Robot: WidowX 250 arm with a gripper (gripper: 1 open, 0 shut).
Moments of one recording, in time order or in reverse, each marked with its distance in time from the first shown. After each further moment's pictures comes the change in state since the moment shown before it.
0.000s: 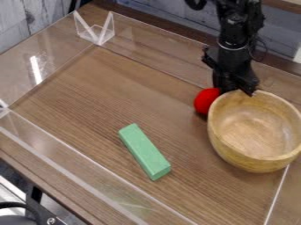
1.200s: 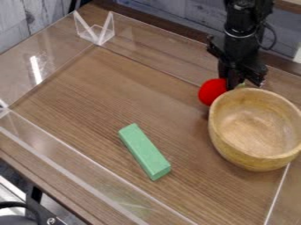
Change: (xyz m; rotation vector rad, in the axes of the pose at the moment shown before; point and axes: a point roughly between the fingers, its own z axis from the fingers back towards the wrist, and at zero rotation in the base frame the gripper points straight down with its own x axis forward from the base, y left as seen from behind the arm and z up) arm 0.008 -0.018 0.021 -0.011 -0.021 -0.017
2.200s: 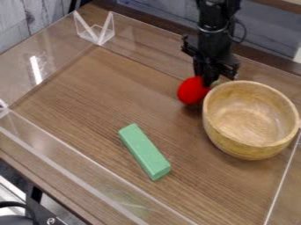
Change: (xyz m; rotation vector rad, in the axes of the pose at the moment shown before) arm -0.012 0.040 0.005 0.000 0.031 0.089
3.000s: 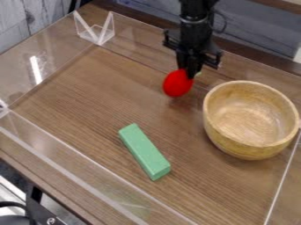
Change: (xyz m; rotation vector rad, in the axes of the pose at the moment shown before) arm -0.009 0.032 -0.004 0.009 0.061 0.145
